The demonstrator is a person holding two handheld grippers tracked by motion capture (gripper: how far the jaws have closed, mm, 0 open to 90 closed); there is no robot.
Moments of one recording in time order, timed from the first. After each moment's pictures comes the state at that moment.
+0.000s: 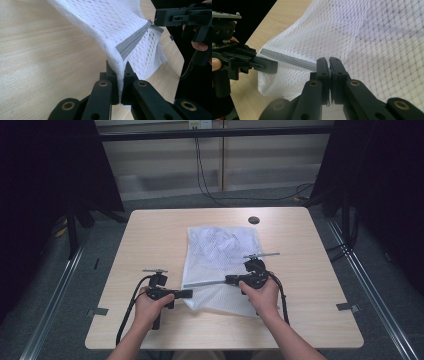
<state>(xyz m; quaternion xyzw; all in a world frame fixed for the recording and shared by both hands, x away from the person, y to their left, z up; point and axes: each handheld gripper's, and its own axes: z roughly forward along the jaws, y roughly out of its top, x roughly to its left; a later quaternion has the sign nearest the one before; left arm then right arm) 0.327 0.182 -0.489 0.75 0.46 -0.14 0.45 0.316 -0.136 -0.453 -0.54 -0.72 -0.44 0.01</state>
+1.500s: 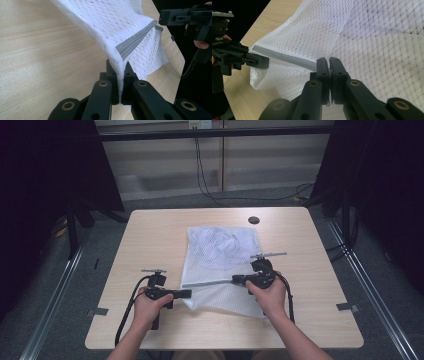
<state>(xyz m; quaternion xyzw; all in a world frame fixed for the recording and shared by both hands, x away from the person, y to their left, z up) 0.327 0.184 -0.488 0.75 0.47 -0.15 0.45 0.313 -0.153 -0.451 -0.54 -0.72 -0.43 0.00</state>
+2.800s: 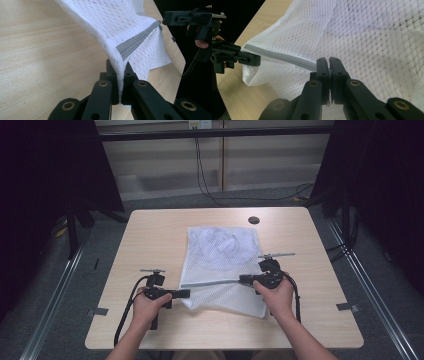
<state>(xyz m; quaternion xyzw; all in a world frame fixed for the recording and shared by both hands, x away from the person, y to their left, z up) 0.327 0.188 -0.488 0.74 0.47 -0.15 0.45 0.310 -0.173 -0.452 -0.55 -0.72 -0.42 -0.01</state>
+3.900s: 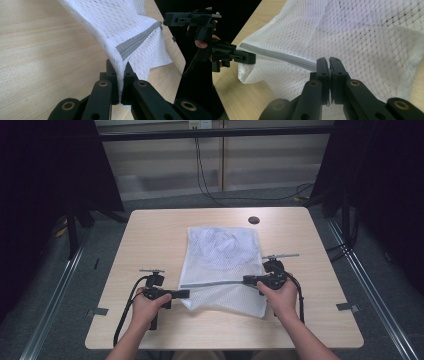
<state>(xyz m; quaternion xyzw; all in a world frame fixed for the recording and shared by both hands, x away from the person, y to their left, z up) 0.327 0.189 -0.488 0.74 0.47 -0.15 0.45 0.308 -0.183 -0.454 -0.56 -0.71 -0.42 -0.01</state>
